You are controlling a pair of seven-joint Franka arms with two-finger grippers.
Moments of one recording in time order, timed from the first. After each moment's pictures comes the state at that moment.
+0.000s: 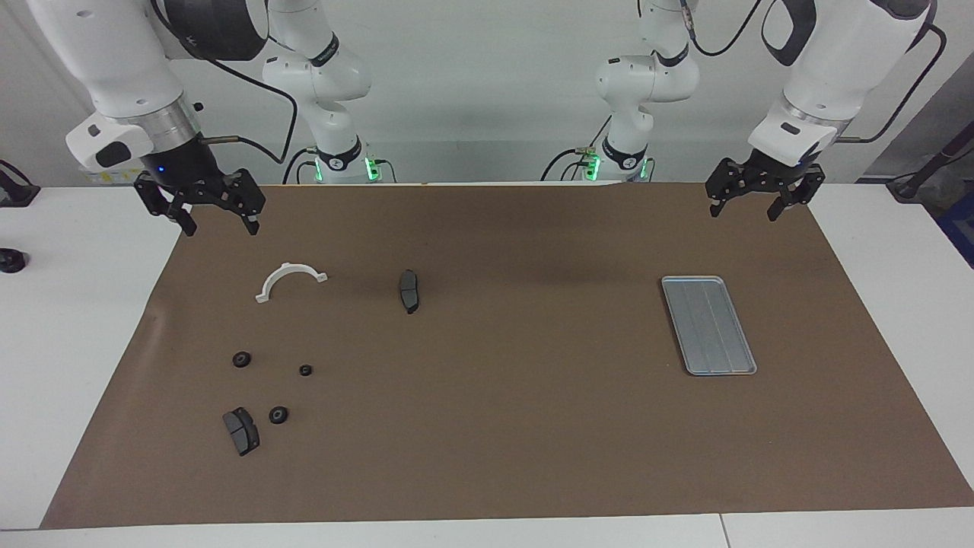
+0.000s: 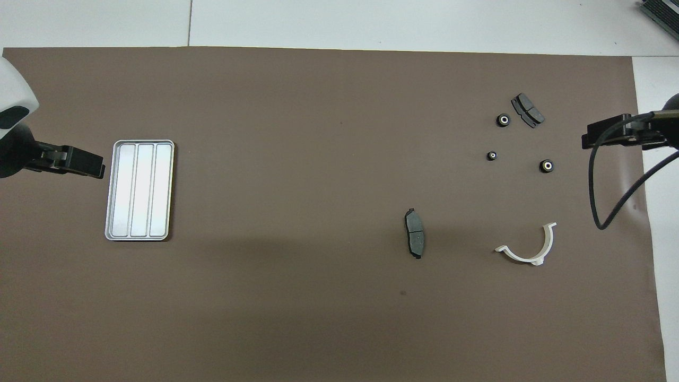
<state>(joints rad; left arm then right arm) -0.08 -0.01 -0.01 -1.60 0.00 1.61 0.08 0.02 0.06 -0.05 -1.51 0.02 1.65 0.01</state>
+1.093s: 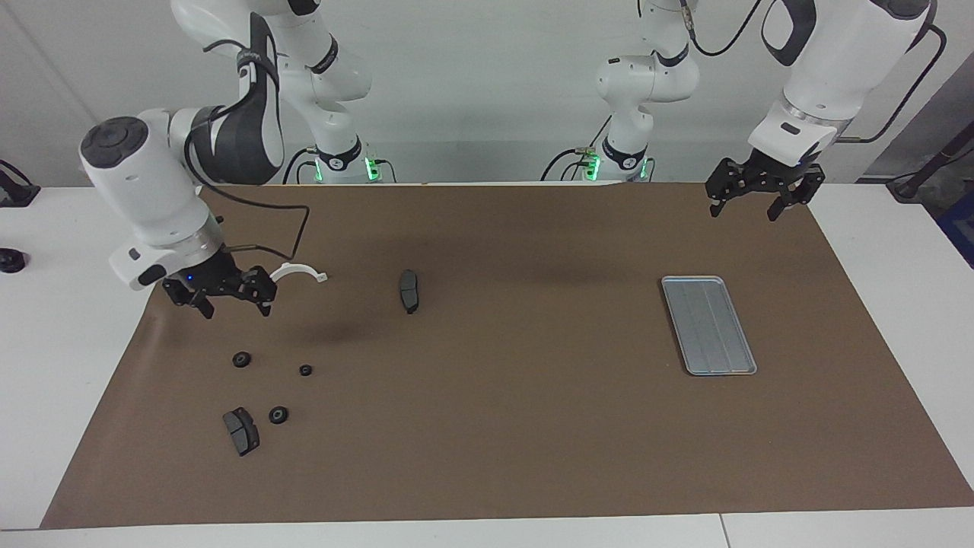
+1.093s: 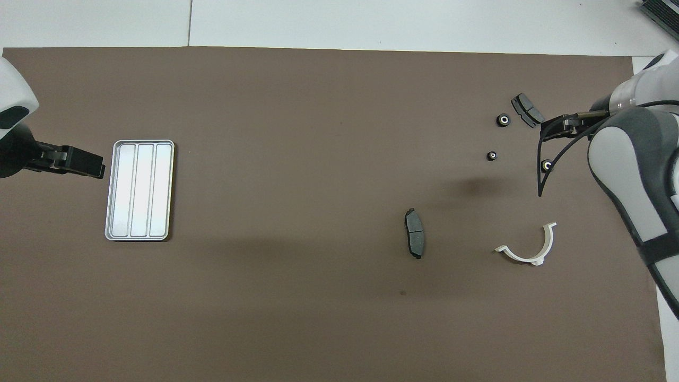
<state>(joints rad) -0.08 -0.01 -0.01 -1.60 0.00 1.61 0.08 -0.04 0.28 -0.05 -1.65 0.02 2.00 -0.12</state>
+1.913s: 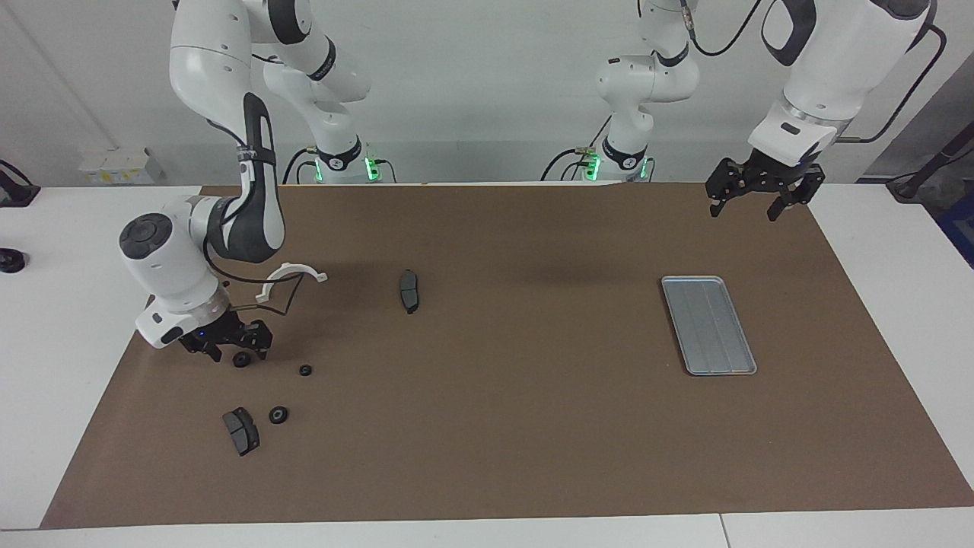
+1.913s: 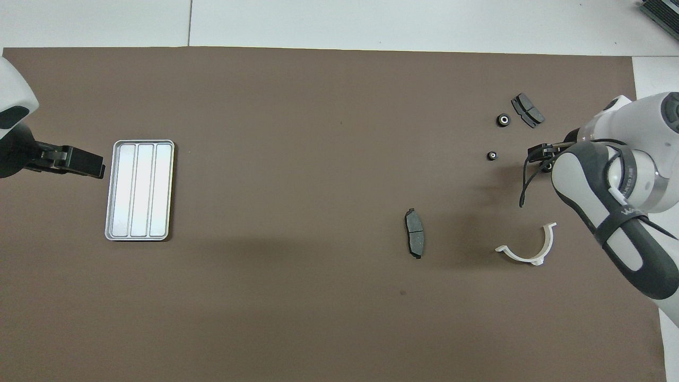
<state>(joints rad) -0.08 -0.01 -0.01 -1.60 0.00 1.61 0.08 -0.10 0.40 -0.05 -1.84 0.02 2.30 -0.18</state>
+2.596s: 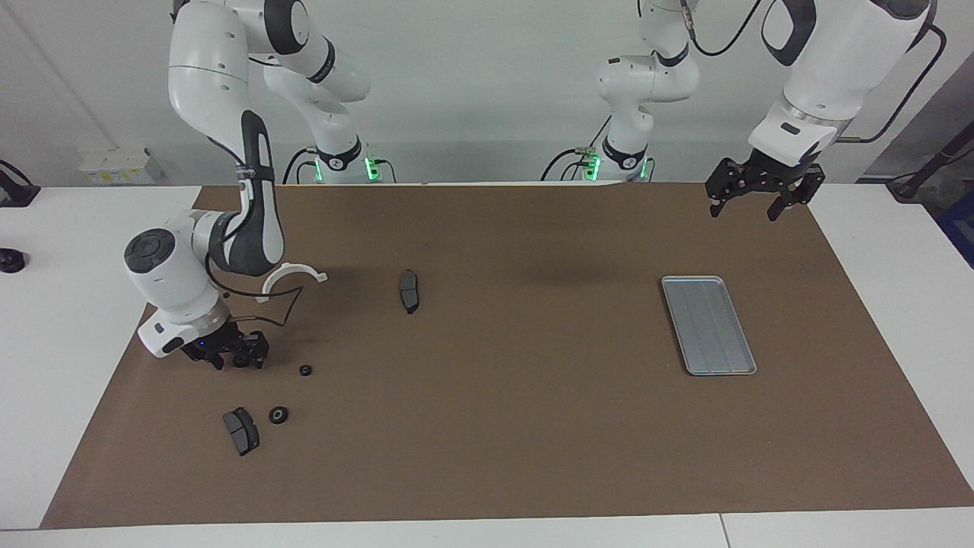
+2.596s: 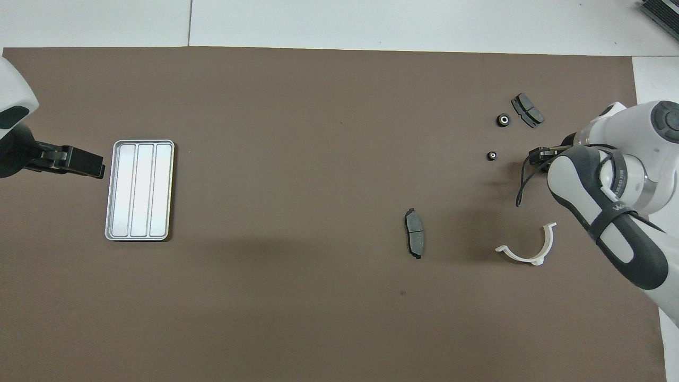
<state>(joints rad) -0.08 -0.01 -0.01 -1.60 0.00 1.61 0.08 -0.11 0.44 -0.05 -1.85 0.02 2.37 -0.18</state>
